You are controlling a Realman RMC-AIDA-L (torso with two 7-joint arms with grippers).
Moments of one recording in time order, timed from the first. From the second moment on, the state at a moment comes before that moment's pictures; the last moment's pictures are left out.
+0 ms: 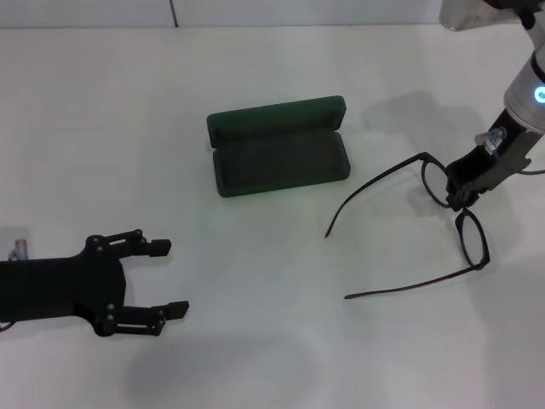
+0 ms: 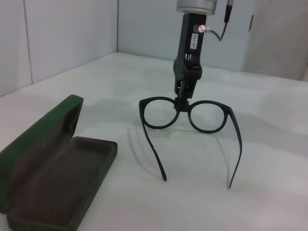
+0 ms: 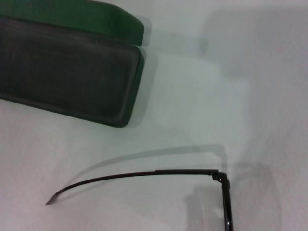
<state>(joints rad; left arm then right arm) -0.26 -2.05 0.81 0.81 2.02 1.68 -1.13 1.10 2.01 -1.17 -0.66 -2.74 -1.51 2.84</state>
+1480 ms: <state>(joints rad) -0.28 -2.05 0.81 0.80 2.02 1.67 -1.13 1.07 2.02 -1.21 -0.73 -2.72 -1.53 2.78</state>
